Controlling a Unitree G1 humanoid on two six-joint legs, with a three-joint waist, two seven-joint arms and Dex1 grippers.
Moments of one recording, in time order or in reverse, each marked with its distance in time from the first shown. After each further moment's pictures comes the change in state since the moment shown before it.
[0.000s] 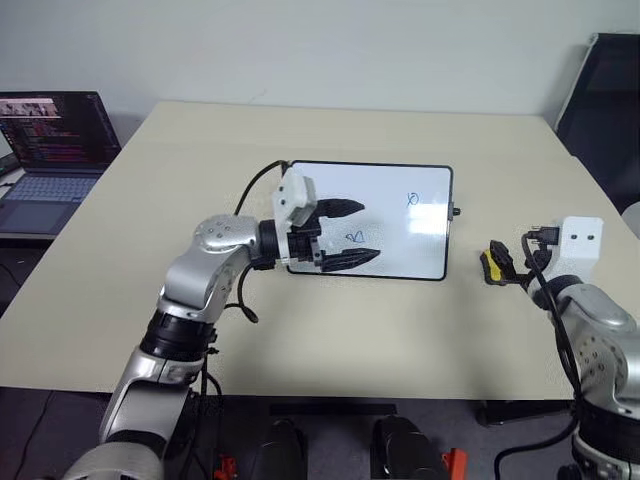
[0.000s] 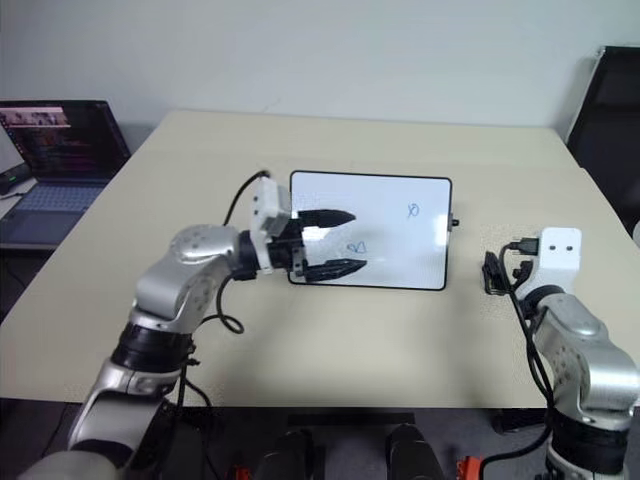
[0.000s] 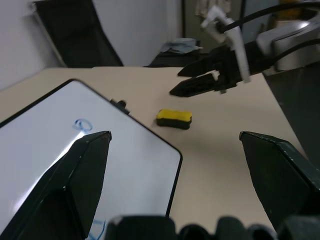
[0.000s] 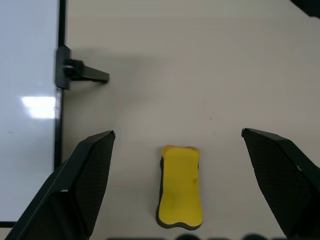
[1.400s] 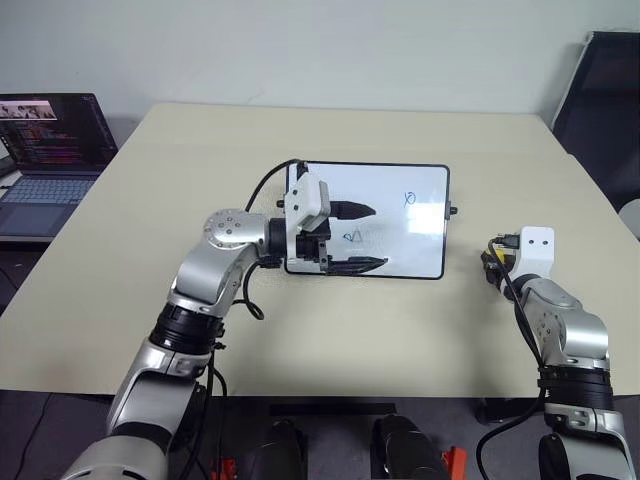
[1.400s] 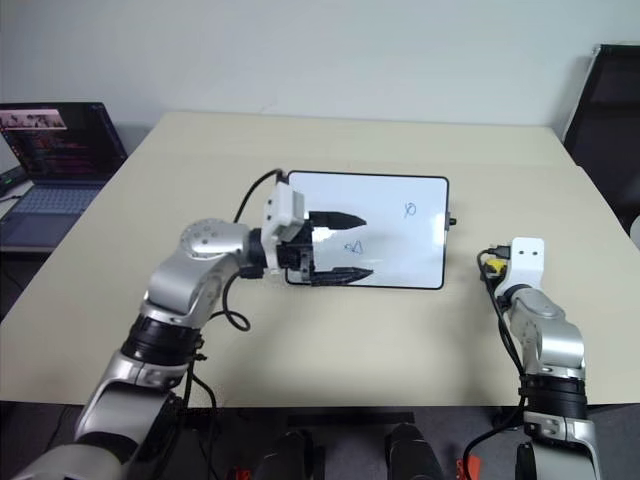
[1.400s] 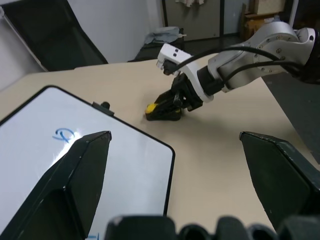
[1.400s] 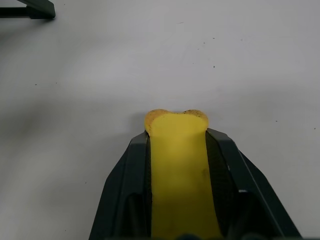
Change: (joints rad) left arm 0.017 0.000 -0.018 0.017 0.061 -0.043 -0.034; right arm -0.122 0.036 0.081 0.458 -0.147 -0.246 0.008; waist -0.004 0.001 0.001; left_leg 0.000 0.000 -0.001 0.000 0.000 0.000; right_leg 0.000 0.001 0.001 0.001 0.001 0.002
